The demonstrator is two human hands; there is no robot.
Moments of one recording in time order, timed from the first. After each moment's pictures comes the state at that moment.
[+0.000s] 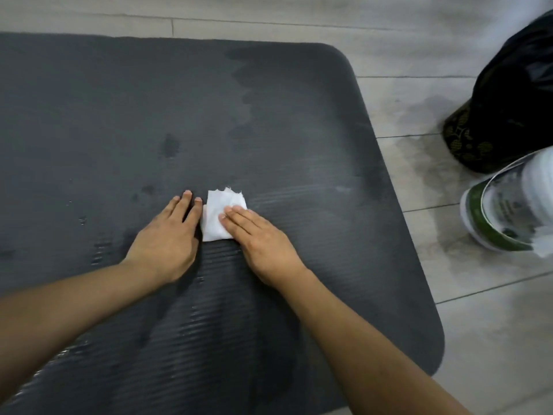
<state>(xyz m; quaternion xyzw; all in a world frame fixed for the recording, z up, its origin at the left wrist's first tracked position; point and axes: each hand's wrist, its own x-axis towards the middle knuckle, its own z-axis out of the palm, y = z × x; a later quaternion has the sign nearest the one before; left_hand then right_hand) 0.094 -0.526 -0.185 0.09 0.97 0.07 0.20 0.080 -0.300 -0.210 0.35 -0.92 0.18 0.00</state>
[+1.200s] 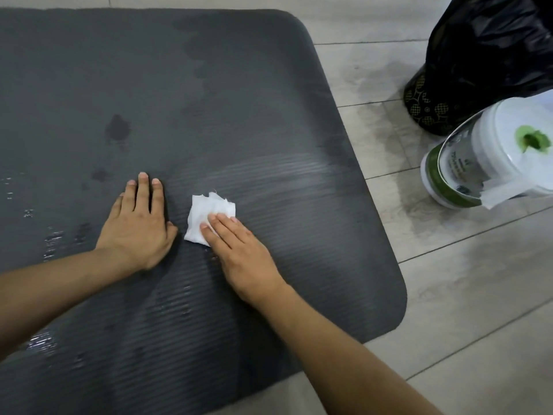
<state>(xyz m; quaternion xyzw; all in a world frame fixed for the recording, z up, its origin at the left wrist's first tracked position) 0.103 -0.496 -0.185 0.03 0.98 0.03 0.17 0.148 -0.274 -0.204 0.30 -0.94 0.17 -0.02</state>
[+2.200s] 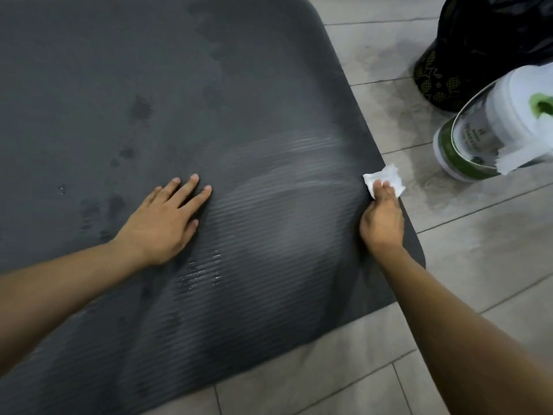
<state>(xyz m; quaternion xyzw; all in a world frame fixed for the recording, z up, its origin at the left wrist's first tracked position) 0.131 -0.524 -0.187 0.22 0.96 0.06 0.16 0.147 -0.113 -0.178 -0.25 -0.95 0.18 0.01</state>
